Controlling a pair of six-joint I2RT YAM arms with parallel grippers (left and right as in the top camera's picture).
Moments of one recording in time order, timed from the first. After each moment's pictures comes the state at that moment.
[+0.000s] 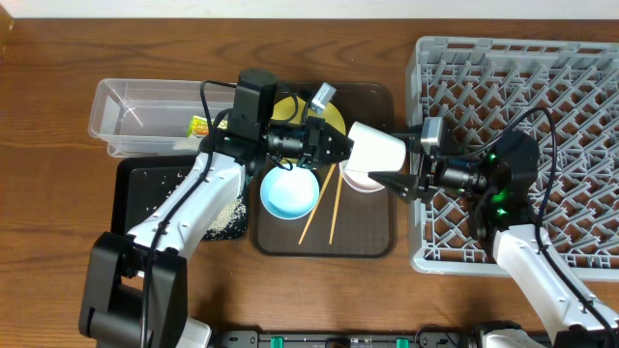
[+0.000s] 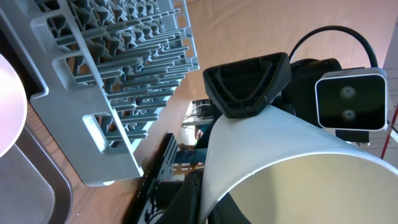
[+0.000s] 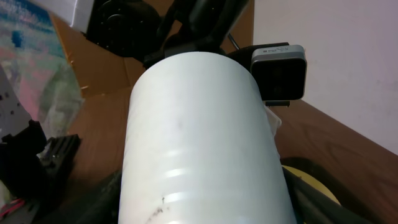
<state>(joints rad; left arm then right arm) -0.34 1.65 1.09 -0.04 1.30 -0.78 0.12 1.32 0.61 0.65 -1.22 0.04</state>
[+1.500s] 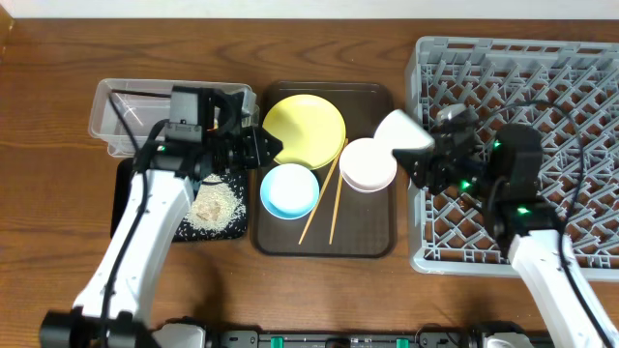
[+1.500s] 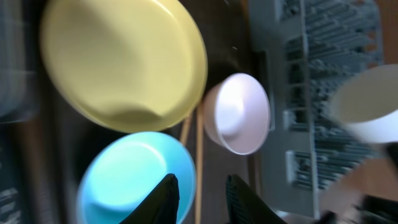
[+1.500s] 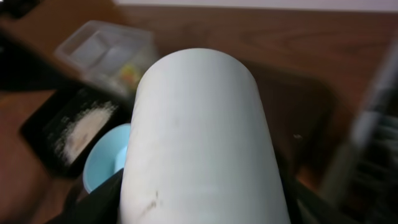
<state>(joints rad) -0.12 1.41 1.08 -0.64 0.56 -0.33 0.07 1.19 0.76 -0.17 -0.62 0.03</state>
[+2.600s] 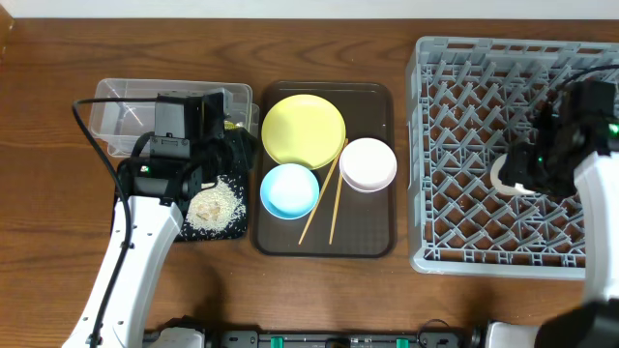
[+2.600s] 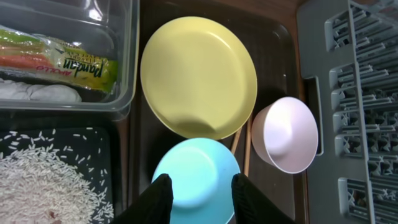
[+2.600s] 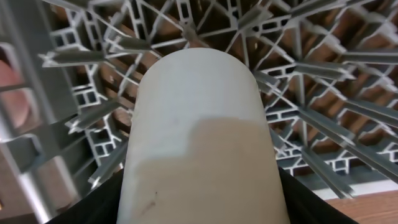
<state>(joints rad) -0.12 1.29 1.08 -0.70 0.33 -0.32 -0.22 1.51 1.33 -1.21 -0.02 0.05</state>
